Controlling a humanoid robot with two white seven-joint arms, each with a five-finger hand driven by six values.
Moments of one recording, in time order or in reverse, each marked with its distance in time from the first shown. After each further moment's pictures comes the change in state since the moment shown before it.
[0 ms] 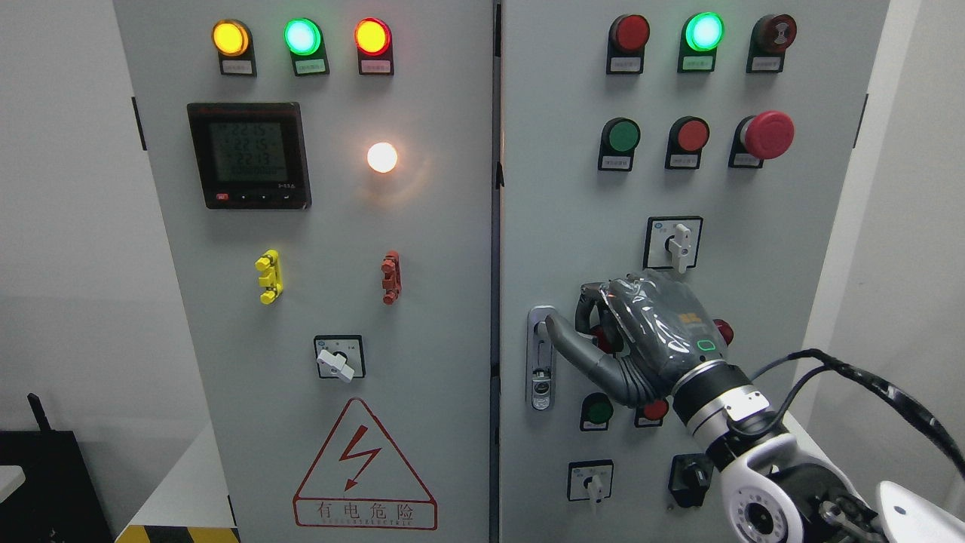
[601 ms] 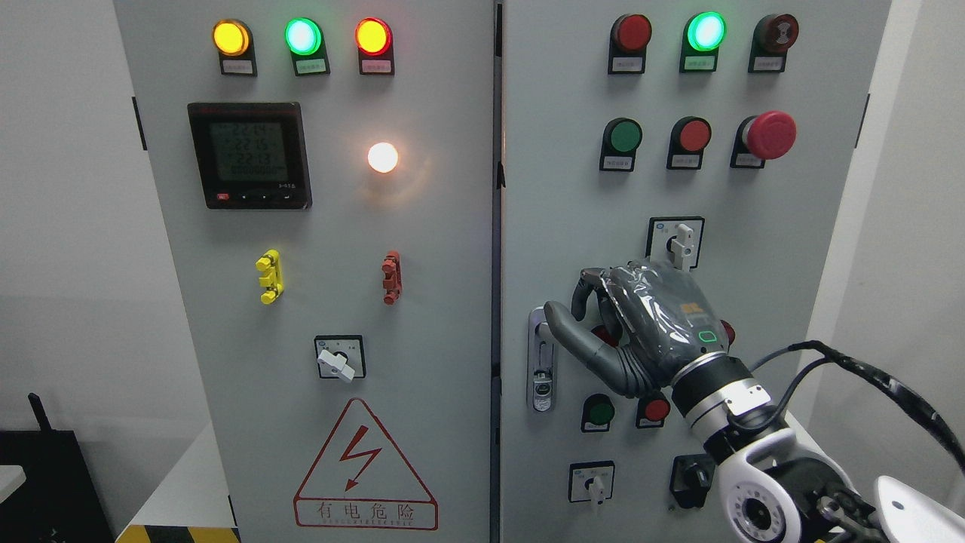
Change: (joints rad) left arm 0.000 0.000 0.000 0.000 0.000 0.000 0.000; right arm -0.012 0.008 0.000 0.001 0.002 -0.005 -0.052
